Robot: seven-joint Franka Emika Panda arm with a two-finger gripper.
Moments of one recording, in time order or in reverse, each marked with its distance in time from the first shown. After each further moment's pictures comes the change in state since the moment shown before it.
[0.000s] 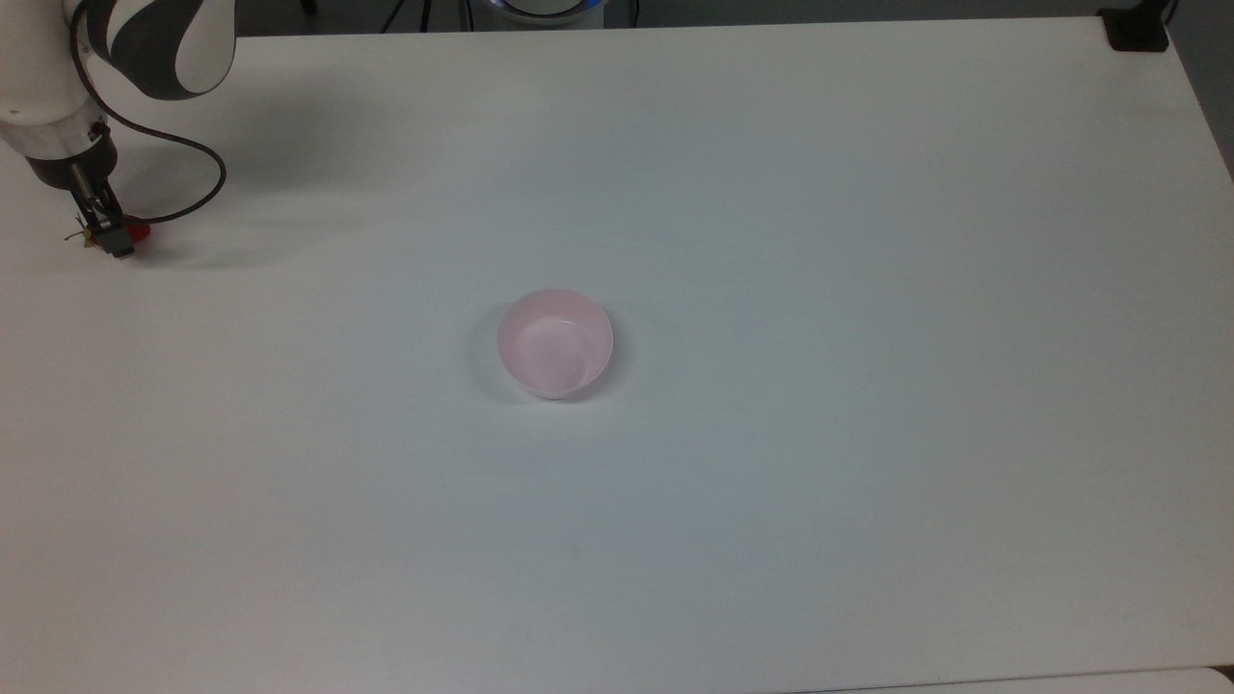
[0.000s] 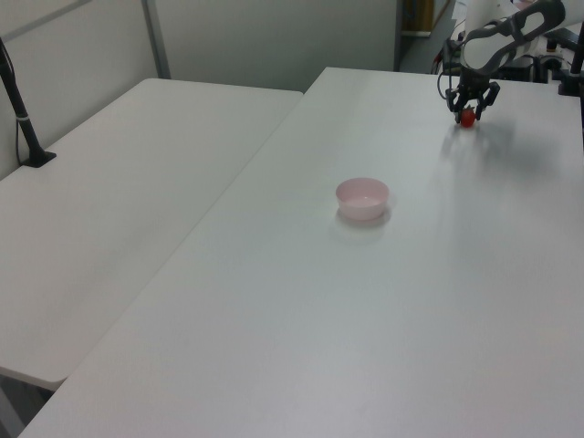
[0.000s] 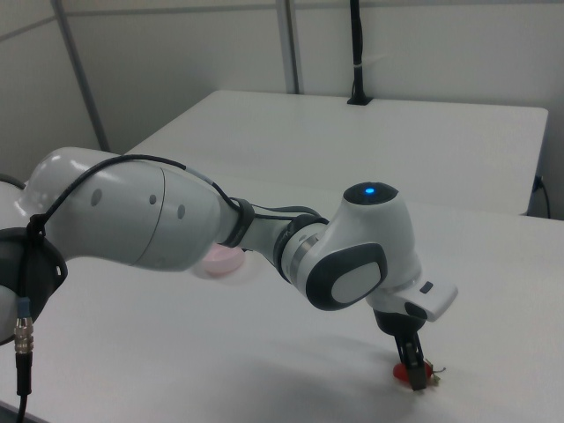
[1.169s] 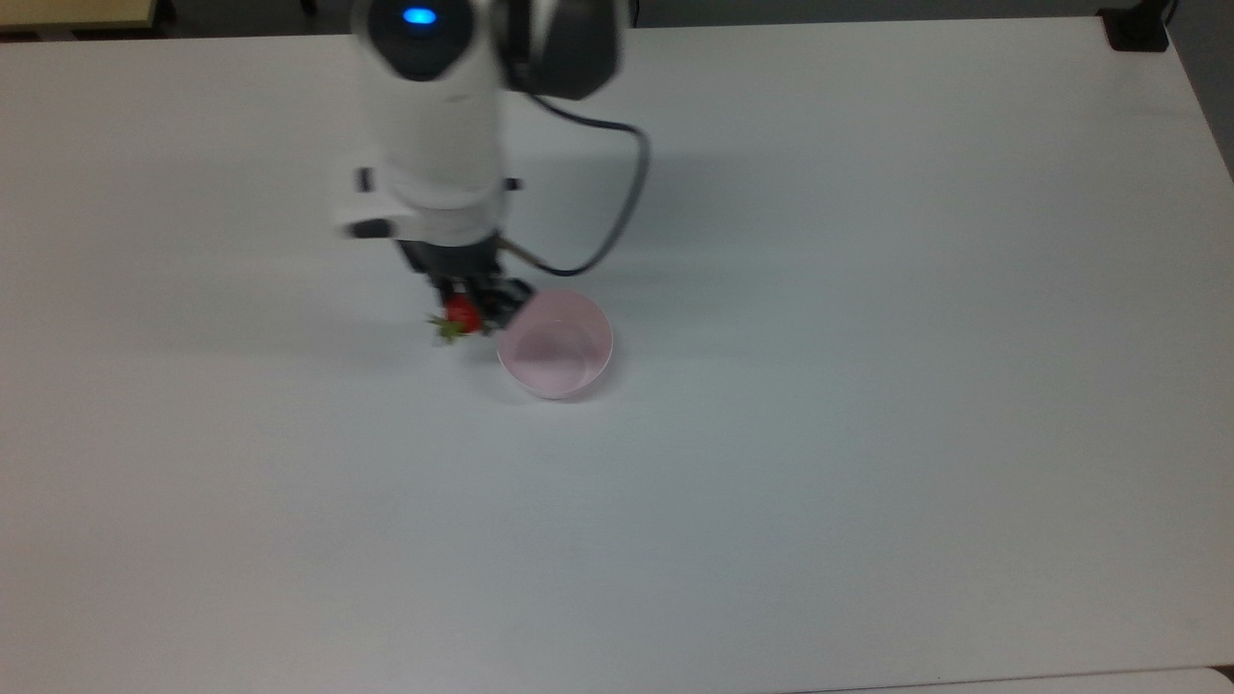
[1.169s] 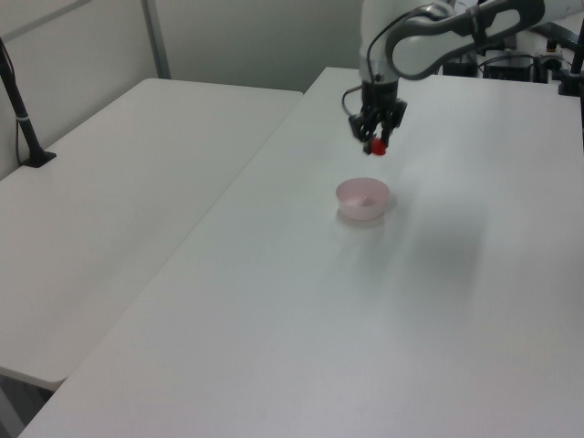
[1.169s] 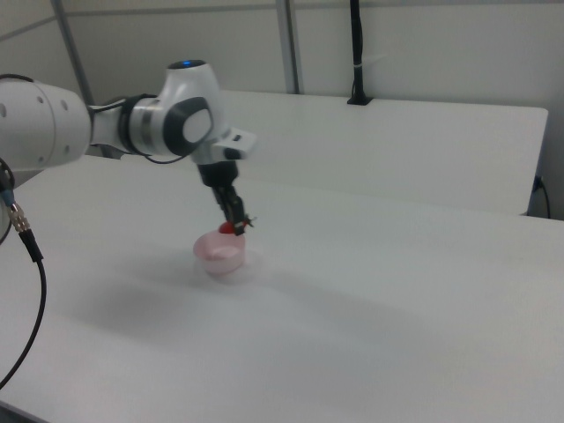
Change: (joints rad) arm 0.616 -0.081 0.035 0.151 0.041 -0.326 0.180
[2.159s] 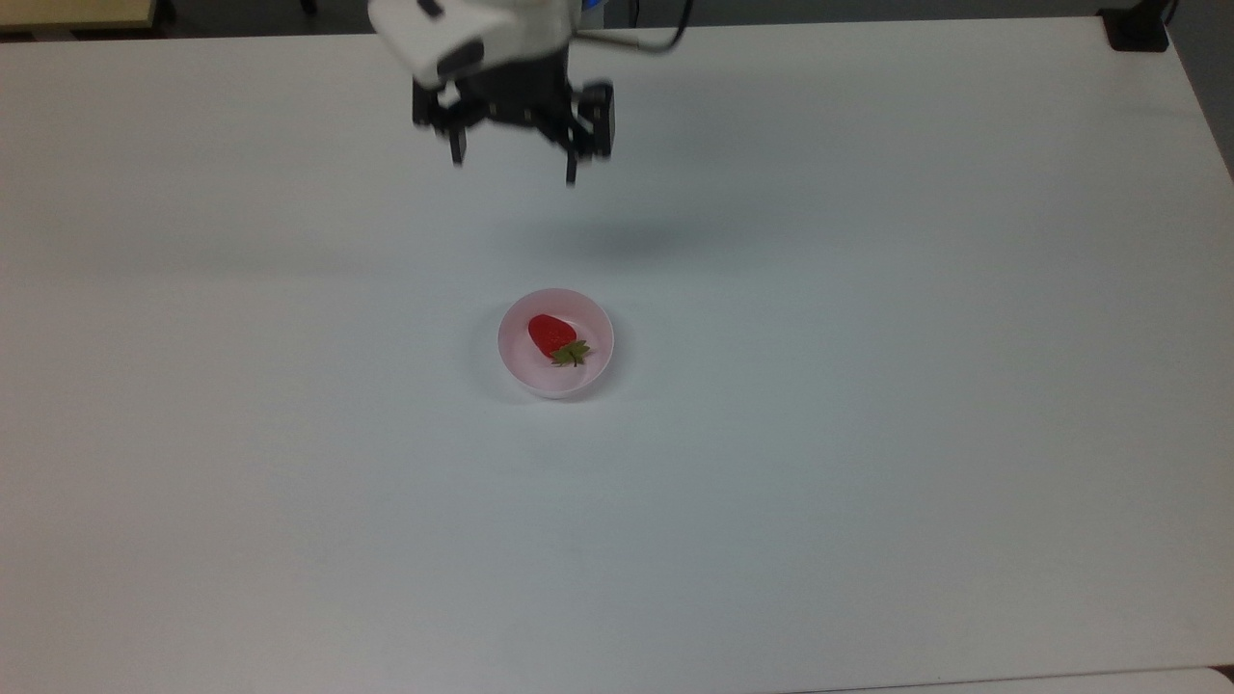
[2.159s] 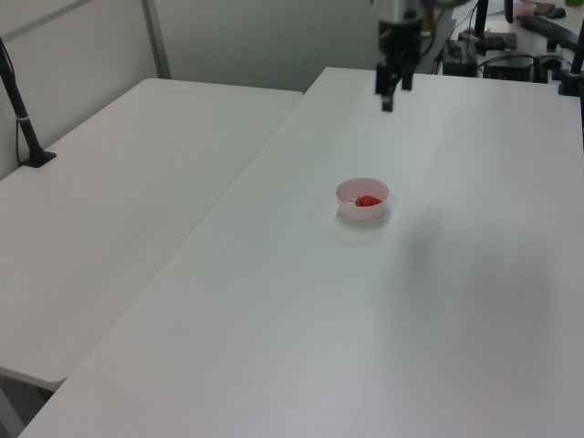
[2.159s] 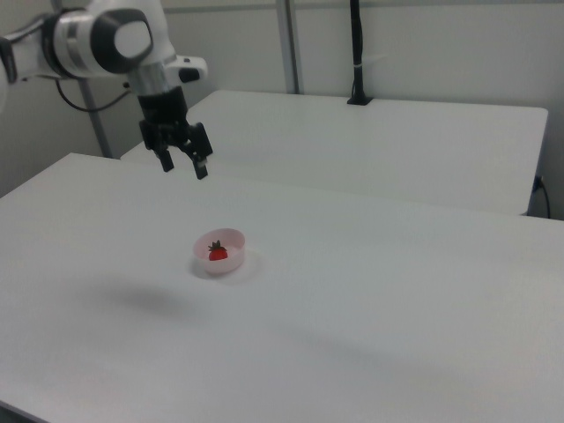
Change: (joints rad) arm 0.085 -0.235 -0.014 0.064 -0.003 -0.345 -0.431
